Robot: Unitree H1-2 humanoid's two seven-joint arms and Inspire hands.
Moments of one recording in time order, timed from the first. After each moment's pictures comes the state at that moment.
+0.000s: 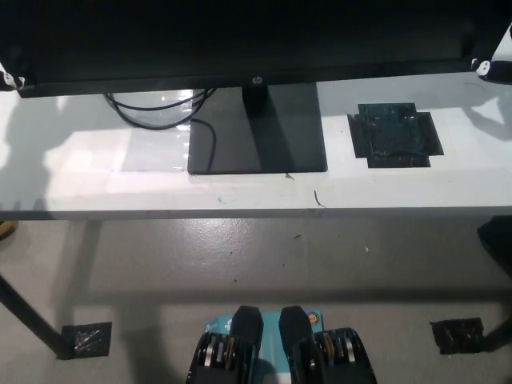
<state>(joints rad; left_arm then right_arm) -1.34 0.62 -1.04 1.49 0.84 -0.26 0.22 -1.24 -0.46 0.78 1.46 -0.43 -0.21 -0.36</state>
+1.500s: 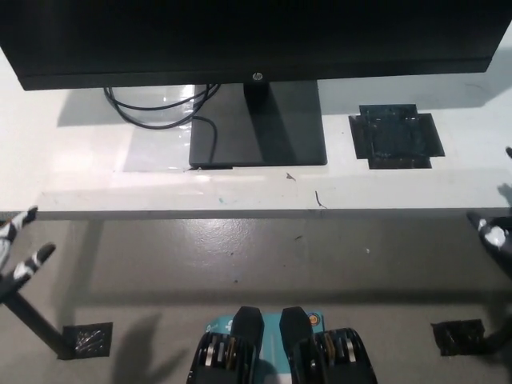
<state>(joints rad) -0.10 0.61 0.02 0.17 0.28 -0.23 -0.04 -0.21 -0.58 0.19 0.13 -0.23 -0.25 -0.26</state>
